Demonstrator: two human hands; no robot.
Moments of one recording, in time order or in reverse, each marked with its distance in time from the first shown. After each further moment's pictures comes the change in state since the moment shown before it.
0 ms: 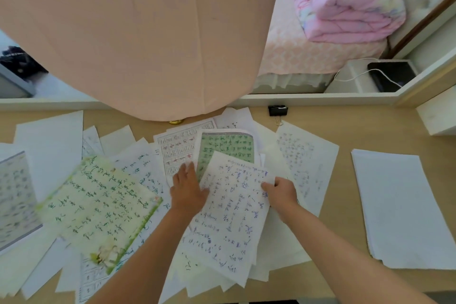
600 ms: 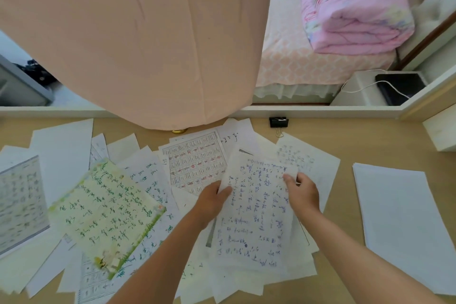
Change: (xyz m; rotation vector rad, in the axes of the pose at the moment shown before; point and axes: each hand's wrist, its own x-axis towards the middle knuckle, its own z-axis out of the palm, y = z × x) left_hand -0.022 0.067 -0.008 -0.775 -0.292 -0.079; right_hand 0.021 -0.009 -0.058 -0.070 0.186 -0.273
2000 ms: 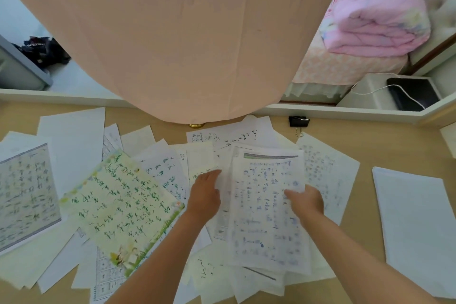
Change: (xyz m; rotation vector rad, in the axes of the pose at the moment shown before) left_hand 0.030 -0.059 -0.064 0.578 0.258 0.302; right_hand -0.024 -0.018 0.049 -0.076 -0.010 0.288
